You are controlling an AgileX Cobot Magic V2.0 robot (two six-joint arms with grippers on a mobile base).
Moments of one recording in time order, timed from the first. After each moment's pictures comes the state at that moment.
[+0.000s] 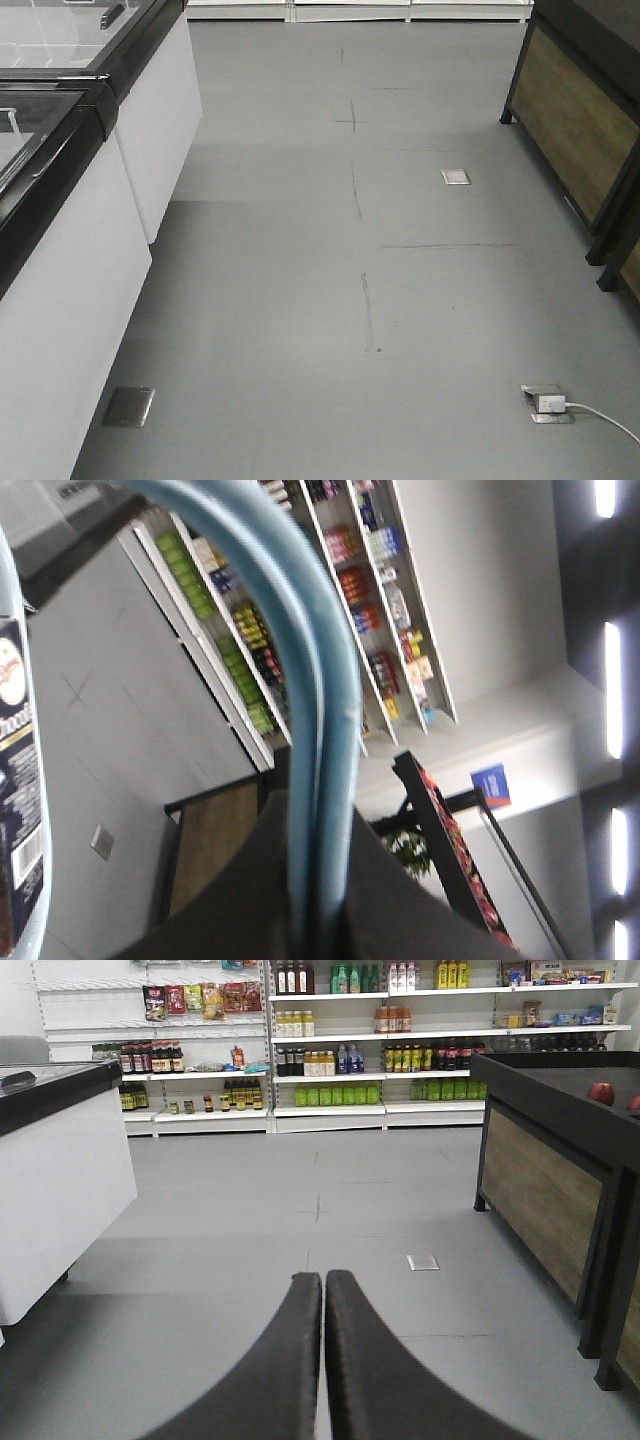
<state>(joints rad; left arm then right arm) 0.75 1.78 -1.75 -1.57 0.98 0.31 0.00 -0.01 0.03 -0.07 0.09 0.07</state>
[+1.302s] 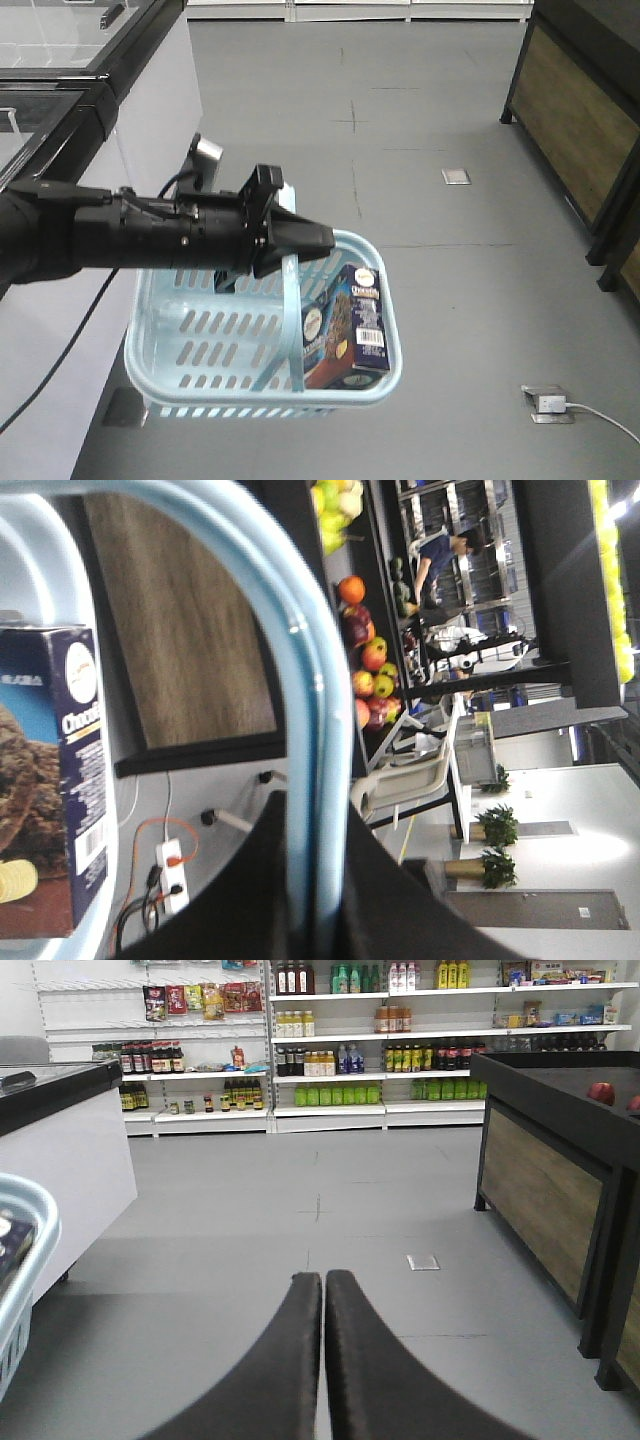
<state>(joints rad) -0.34 1.70 -1.10 -1.63 0.91 0.68 0.00 -0.01 0.03 -0.07 0.09 0.07</state>
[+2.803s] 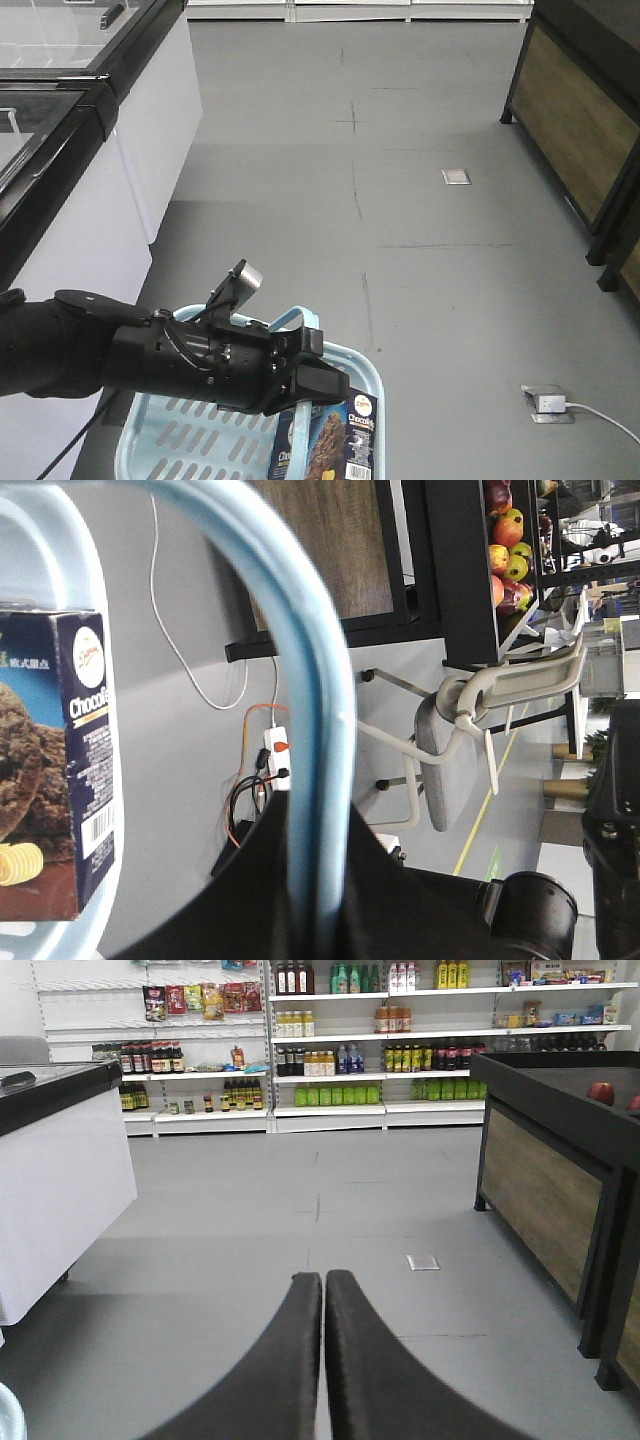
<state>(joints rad) -0.51 1.68 -0.81 -1.65 0.78 0.87 0.00 -0.01 0.03 -0.07 0.09 0.07</state>
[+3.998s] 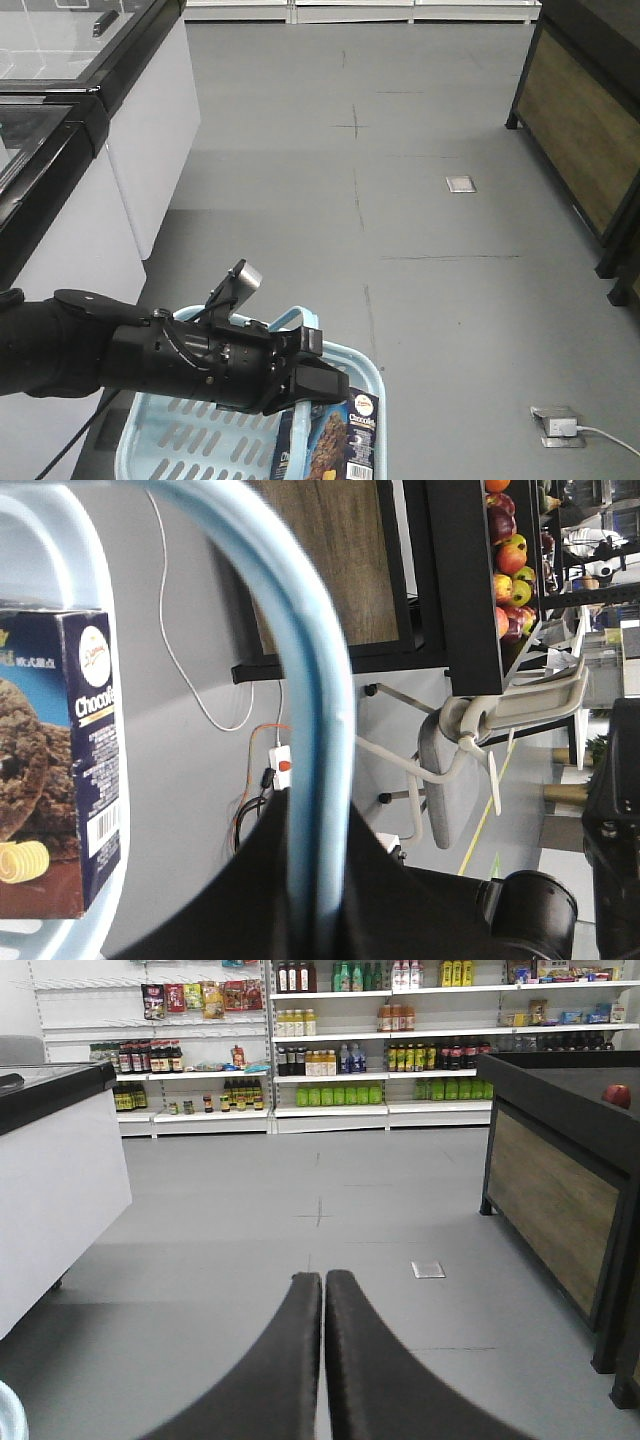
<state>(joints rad) -0.51 1.68 -0.81 -1.65 0.78 0.87 0.00 -0.01 0.03 -0.07 0.09 0.07</state>
